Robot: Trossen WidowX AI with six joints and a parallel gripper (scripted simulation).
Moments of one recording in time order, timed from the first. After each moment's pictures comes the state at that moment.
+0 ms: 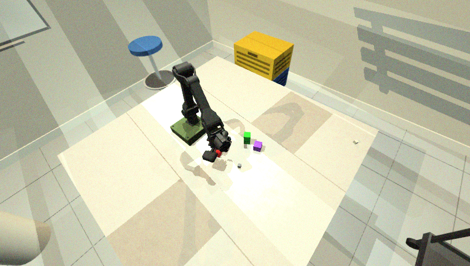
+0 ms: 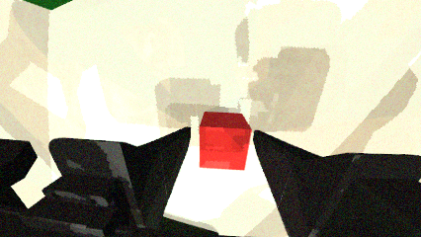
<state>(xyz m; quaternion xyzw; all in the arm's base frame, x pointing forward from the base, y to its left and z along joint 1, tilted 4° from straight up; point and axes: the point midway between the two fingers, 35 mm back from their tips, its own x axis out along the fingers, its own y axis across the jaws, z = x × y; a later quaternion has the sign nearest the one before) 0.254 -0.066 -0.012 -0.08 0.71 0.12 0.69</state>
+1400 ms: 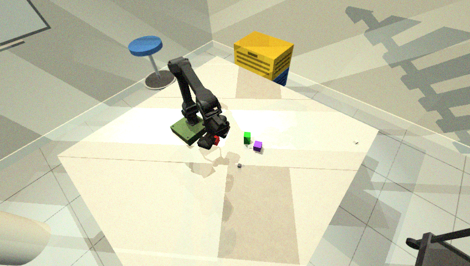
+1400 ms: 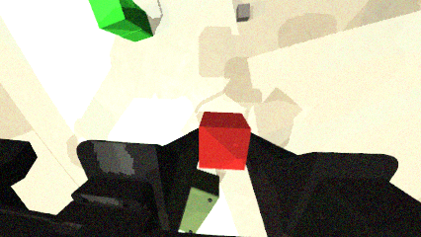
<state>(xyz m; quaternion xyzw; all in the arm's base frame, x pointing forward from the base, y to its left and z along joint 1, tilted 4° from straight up) 0.258 -0.072 0.101 -0.08 0.71 0.12 0.69</state>
